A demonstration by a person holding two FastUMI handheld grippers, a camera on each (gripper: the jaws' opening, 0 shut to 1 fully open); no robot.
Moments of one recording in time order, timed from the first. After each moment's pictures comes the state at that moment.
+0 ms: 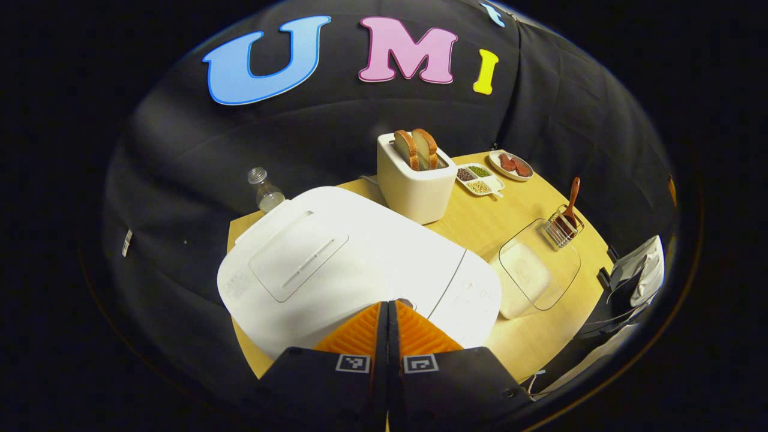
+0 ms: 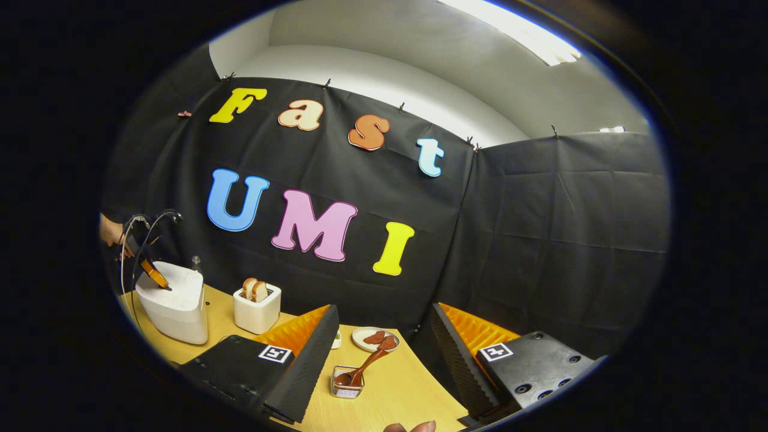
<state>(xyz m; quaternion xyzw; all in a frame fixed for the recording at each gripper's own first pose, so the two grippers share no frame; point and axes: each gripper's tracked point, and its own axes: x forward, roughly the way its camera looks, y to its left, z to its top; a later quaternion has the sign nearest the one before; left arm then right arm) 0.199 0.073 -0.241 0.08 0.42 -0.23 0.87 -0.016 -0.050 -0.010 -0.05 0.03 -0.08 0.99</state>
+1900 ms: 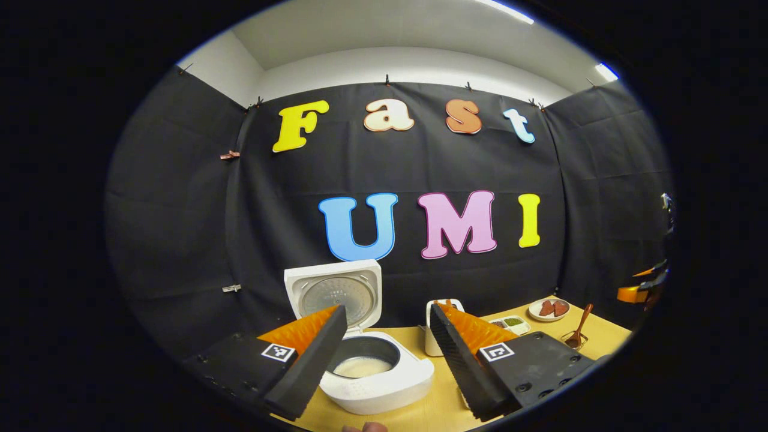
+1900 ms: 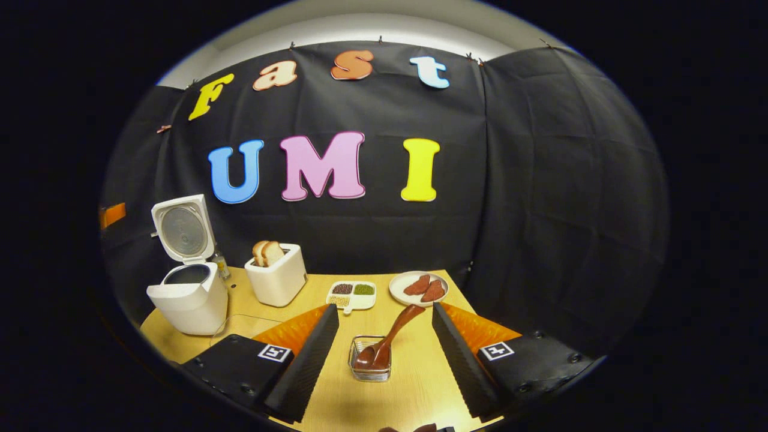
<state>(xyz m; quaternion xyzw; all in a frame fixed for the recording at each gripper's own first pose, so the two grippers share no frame) 0.062 0.013 0.000 0.02 0.01 0.02 1.00 0.084 -0.084 -0.197 0.10 0.19 0.02 0.98</state>
